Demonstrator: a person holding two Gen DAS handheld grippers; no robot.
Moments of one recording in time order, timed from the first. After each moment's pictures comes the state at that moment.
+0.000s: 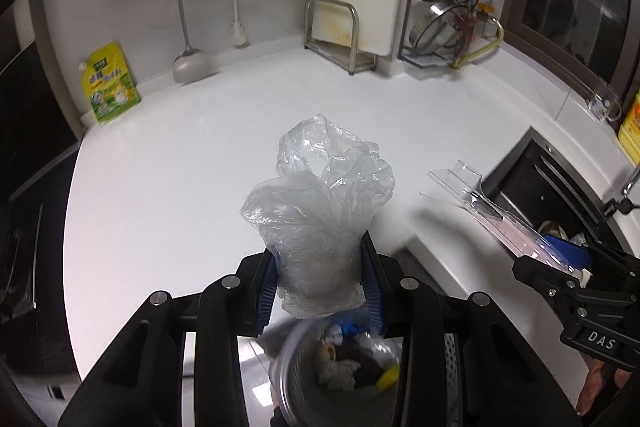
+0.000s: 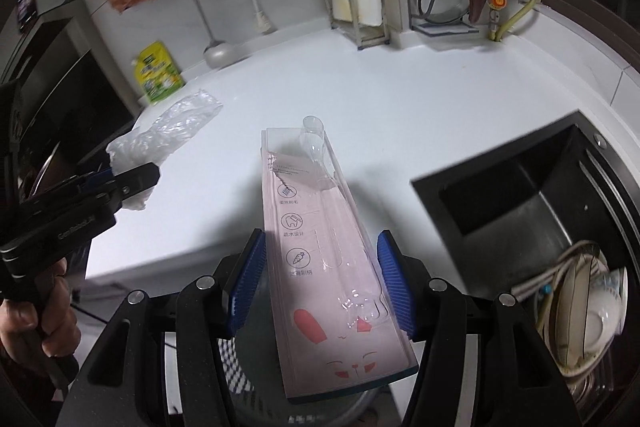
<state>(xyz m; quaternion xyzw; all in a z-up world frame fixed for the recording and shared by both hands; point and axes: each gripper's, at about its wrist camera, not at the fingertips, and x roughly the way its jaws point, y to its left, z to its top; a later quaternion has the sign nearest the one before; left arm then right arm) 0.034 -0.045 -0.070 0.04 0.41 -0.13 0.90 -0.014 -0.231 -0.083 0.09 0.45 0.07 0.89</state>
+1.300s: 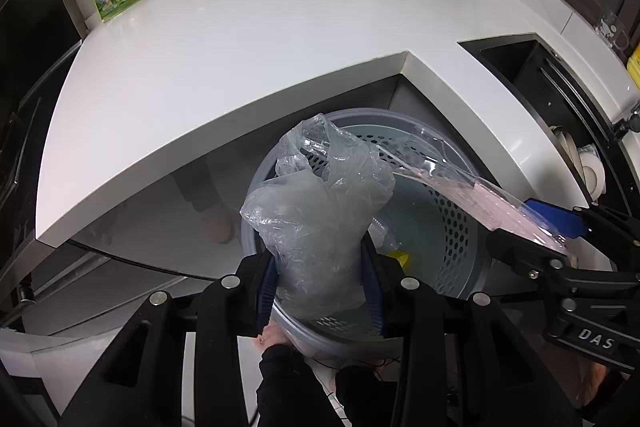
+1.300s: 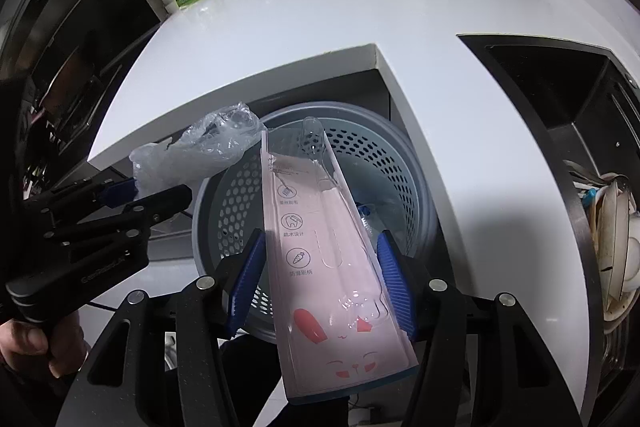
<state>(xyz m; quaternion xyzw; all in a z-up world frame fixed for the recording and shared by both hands) -0.069 -0.043 -0.169 0.05 0.52 -0.11 0.84 -0.090 -0.193 -0.168 0.06 0.54 0.12 0.83</state>
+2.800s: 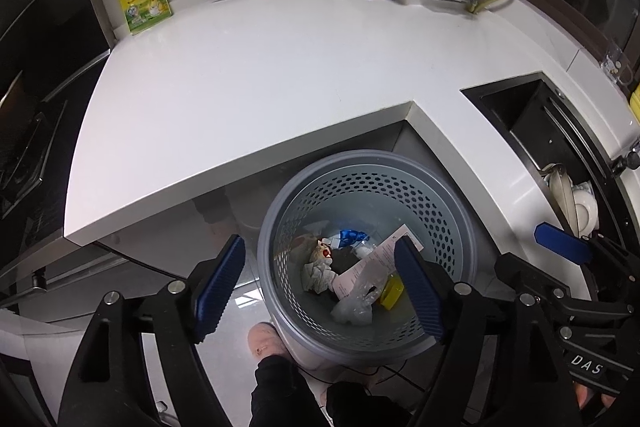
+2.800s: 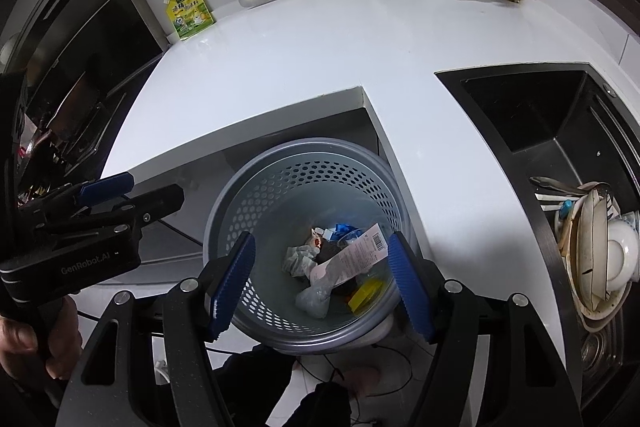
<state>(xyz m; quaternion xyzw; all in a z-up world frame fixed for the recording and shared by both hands) -0.076 -0.042 -0.123 0.03 0.49 -0.08 0.87 -0.107 -0.206 -0.129 0.07 0.49 0.11 0.86</state>
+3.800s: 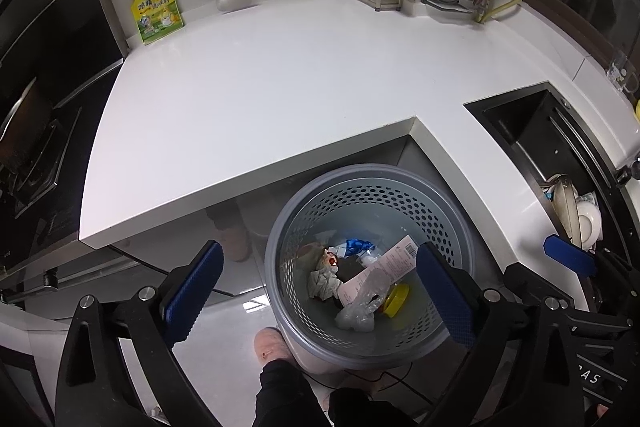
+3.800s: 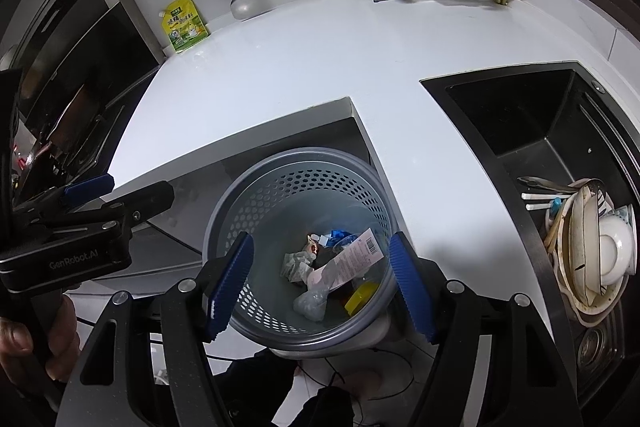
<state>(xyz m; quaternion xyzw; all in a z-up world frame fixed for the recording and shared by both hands) -0.076 -0.044 -0.107 0.03 0.48 -0.05 0.88 -0.113 -0.216 -0.120 0.08 0.48 0.10 0.87</state>
